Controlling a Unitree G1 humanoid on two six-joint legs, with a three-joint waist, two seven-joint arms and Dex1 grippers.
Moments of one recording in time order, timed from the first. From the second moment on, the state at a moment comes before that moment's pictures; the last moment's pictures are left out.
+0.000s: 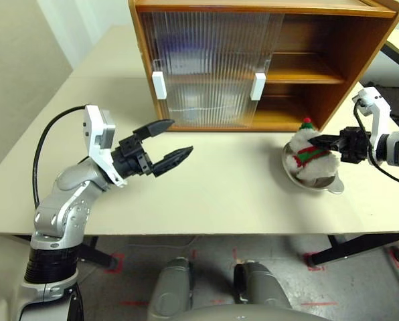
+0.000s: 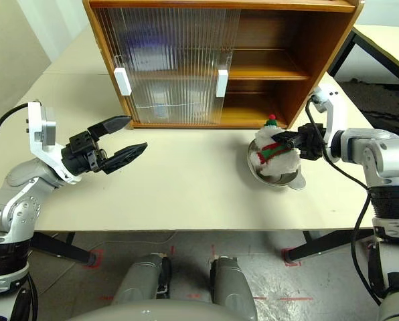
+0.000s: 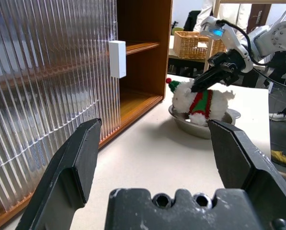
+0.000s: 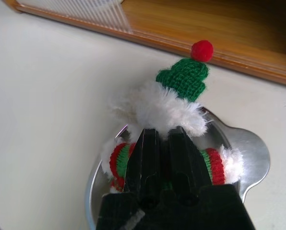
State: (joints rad) left arm -0.23 0.54 0.14 -0.30 -0.63 0.39 -0.89; right arm -0.53 -0.85 -0.09 0.18 0.41 0.91 0.96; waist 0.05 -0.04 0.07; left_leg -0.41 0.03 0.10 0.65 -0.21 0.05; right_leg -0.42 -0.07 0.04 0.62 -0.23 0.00
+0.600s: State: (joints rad) left arm -0.24 0.53 0.14 -0.30 -0.63 0.39 -0.88; right arm -0.92 -0.74 -0.23 0.44 0.43 0.65 0.83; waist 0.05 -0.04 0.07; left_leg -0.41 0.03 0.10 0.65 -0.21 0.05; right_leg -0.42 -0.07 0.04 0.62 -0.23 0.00
